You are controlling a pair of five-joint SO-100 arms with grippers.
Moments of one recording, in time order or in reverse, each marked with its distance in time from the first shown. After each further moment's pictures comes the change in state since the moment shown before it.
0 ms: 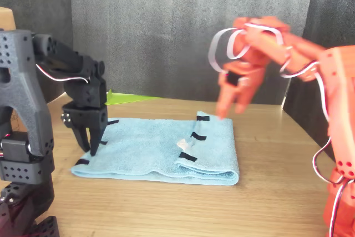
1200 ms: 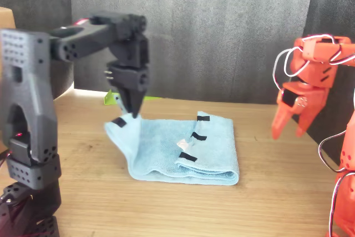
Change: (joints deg) arm 0 -23.6 -12.8 -45.2 27.3 3.6; arm 1 -18.4 19.7 42.5 -18.5 -2.5
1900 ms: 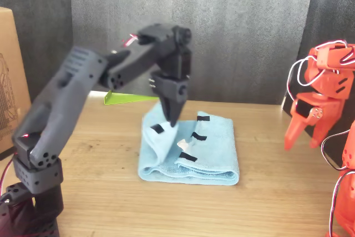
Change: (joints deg) arm 0 -12.5 -30.0 -41.0 10.7 1.0; arm 1 -5.3 4.4 10.9 -4.1 -3.2
